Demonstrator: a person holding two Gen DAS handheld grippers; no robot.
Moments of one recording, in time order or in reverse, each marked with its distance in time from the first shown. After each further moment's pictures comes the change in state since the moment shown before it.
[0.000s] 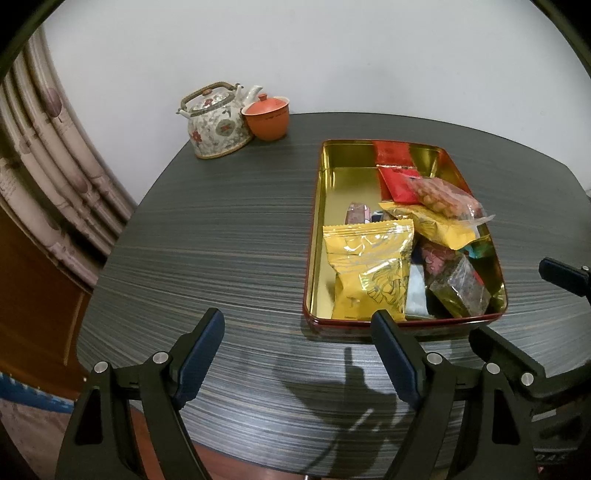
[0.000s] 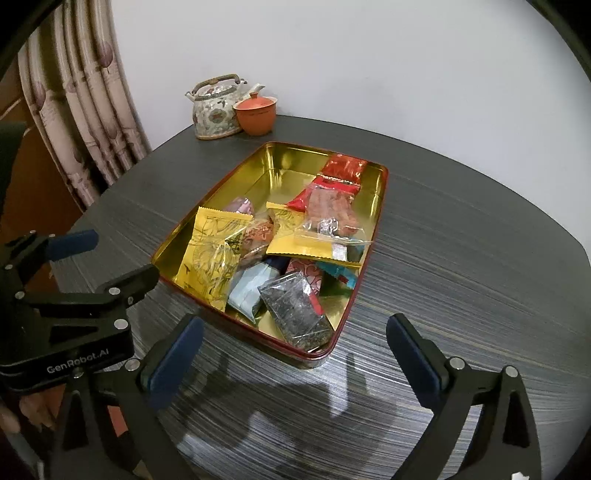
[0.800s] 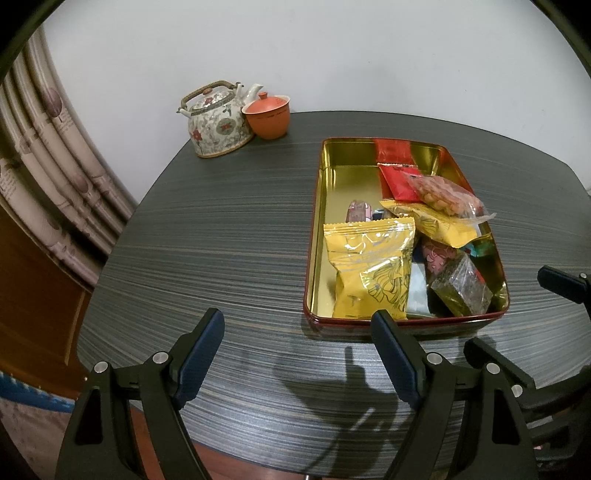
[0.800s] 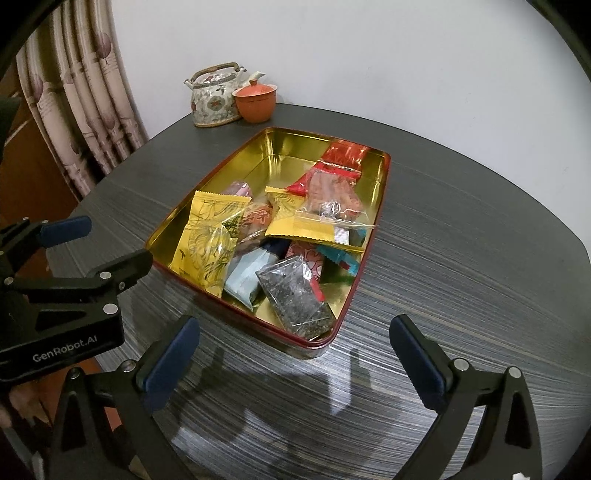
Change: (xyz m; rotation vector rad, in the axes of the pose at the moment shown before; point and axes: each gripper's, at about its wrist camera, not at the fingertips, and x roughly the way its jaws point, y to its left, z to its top) left arm 0.001 -0.001 -0.001 0.004 -0.003 0.004; right arm 0.008 0.002 -0.006 -0.008 0.031 -0.007
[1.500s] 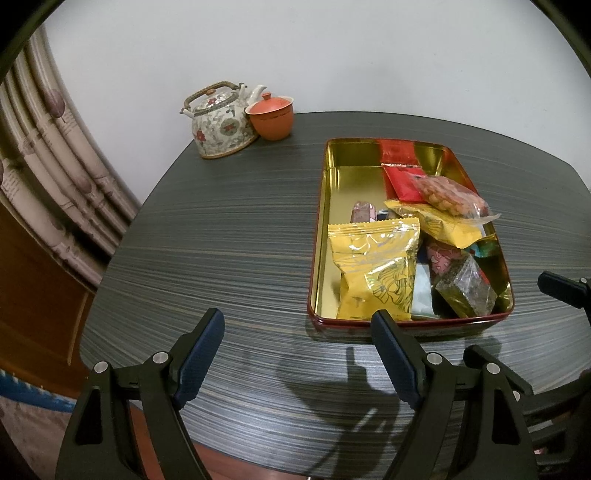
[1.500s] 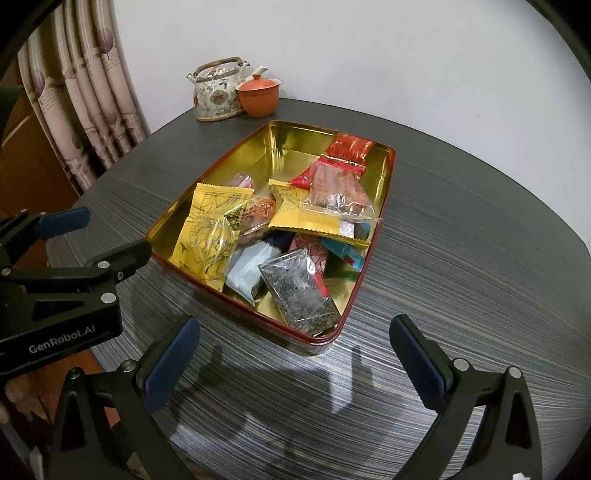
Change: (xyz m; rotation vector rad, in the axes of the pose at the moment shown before) left arm 0.002 0.001 -0.002 0.003 -0.004 0.011; right arm 0.003 0.002 -0.004 -0.008 0.013 0.006
